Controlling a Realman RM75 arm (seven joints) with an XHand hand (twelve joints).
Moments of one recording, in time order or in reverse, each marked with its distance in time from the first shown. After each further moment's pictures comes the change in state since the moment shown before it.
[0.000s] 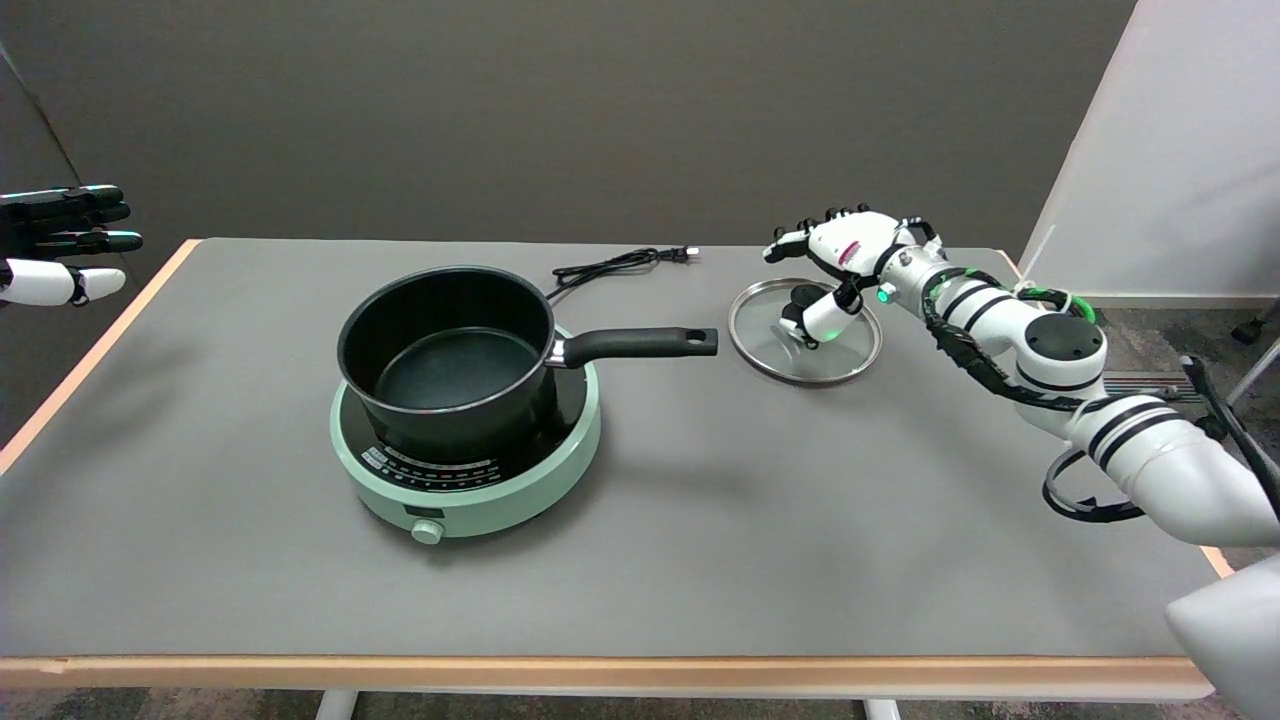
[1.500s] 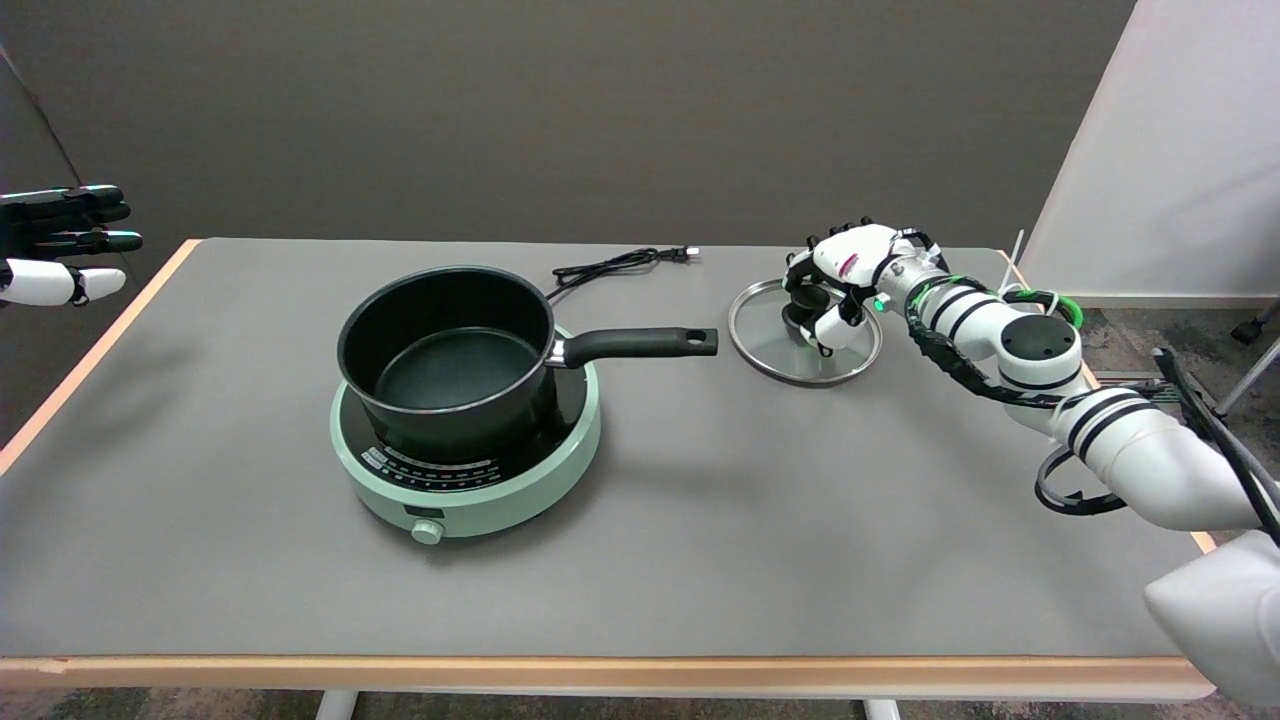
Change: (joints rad) arm 0.071 -0.021 -0.076 -0.124 -0.081 -0.061 -0.001
